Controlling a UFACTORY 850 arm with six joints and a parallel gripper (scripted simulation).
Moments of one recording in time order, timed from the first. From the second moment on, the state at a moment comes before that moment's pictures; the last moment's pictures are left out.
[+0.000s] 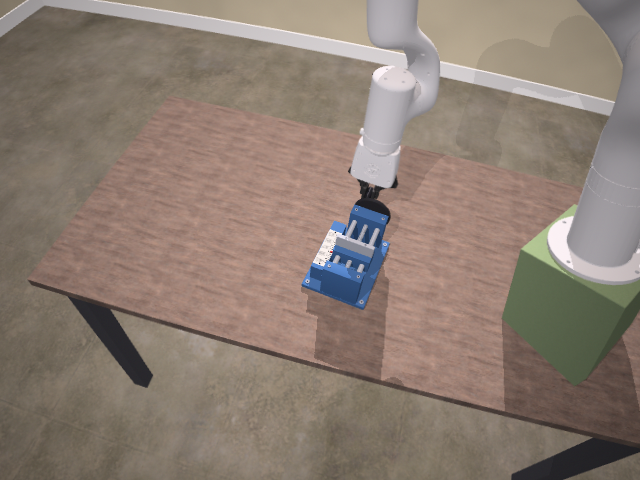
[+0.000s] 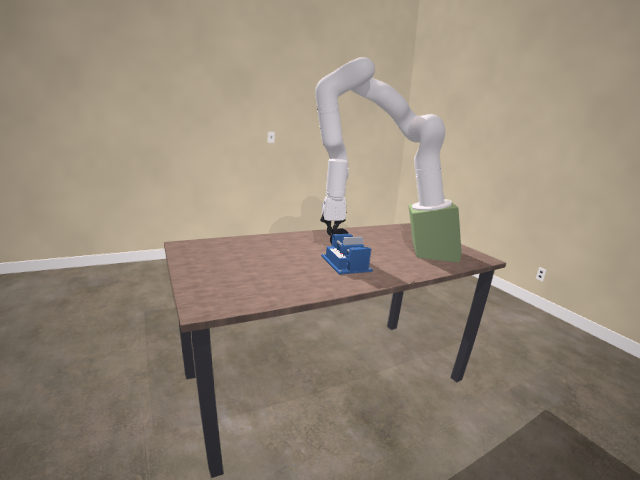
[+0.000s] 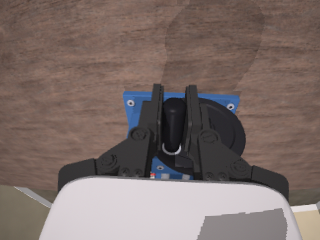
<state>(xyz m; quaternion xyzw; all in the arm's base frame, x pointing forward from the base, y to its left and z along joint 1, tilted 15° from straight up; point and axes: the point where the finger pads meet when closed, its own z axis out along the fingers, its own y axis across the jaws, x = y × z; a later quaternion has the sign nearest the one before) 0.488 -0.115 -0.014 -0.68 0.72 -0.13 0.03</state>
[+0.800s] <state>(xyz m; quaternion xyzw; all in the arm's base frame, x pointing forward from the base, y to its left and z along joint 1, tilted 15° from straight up) 0.499 -0.117 -0.026 -0.68 0.72 -0.13 0.03</state>
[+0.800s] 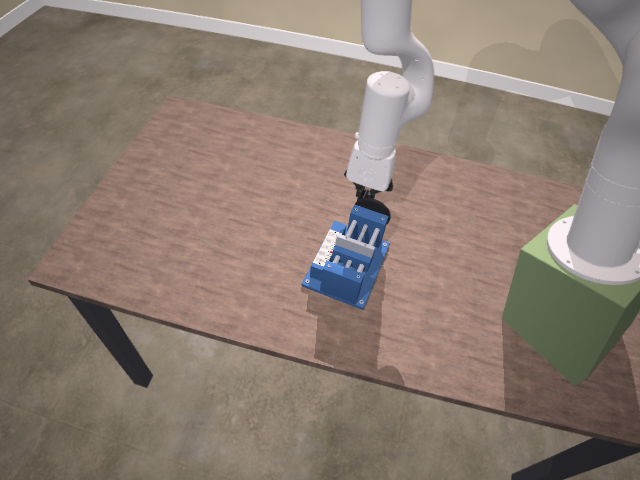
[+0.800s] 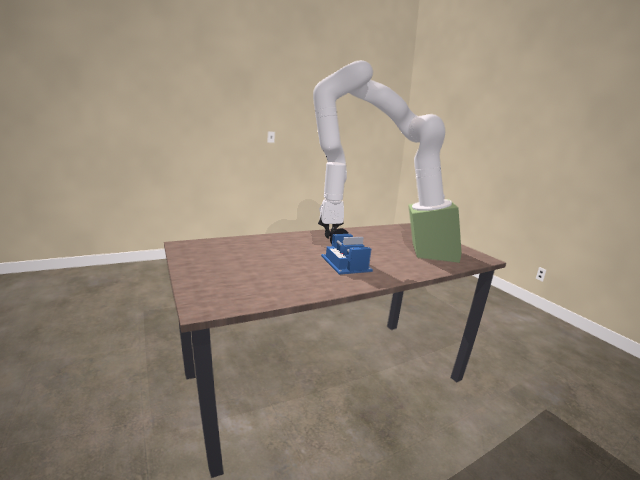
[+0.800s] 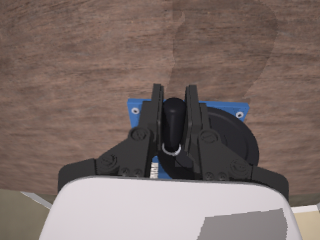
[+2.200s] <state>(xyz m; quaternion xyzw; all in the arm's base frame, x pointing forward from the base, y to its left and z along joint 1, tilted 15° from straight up) 0.502 -0.118 -0.034 -0.68 0.72 -0.12 0.03</state>
